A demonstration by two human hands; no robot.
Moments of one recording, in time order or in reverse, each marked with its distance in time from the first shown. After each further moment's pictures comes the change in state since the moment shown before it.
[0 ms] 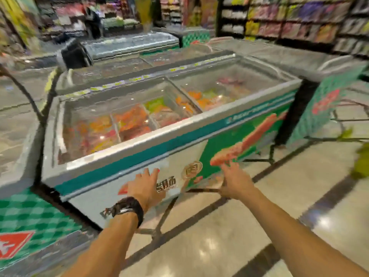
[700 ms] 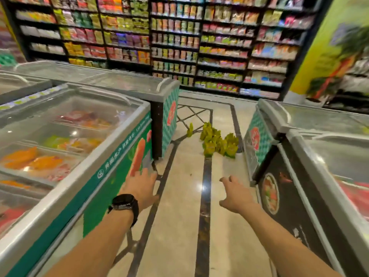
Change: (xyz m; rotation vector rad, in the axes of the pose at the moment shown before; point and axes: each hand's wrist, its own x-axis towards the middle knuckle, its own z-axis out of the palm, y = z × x) left_hand 0.256 0.337 -0.091 0.198 0.131 0.963; right_hand -0.021 0.232 -0.086 0.112 0.088 0.955
